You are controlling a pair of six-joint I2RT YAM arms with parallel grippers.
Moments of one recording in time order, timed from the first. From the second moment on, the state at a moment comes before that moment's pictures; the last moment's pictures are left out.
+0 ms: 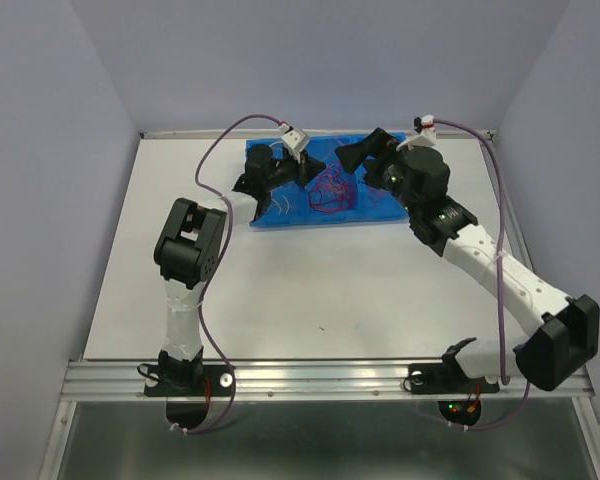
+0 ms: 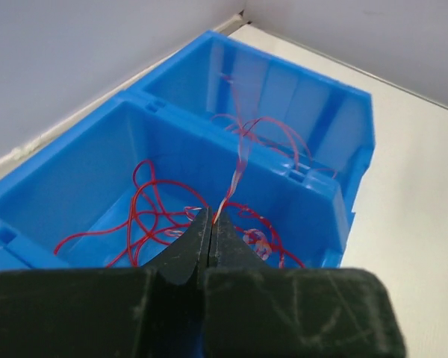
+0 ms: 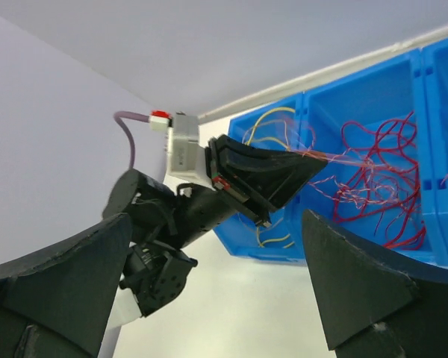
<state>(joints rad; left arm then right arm) -0.41 2.08 1.34 0.75 0.62 -0.12 0.54 1.35 1.19 0.07 0.13 0.78</state>
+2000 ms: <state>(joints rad) -0.35 1.62 1.16 0.50 0.38 0.03 0.54 1.61 1.19 -0.38 0.34 0.21</state>
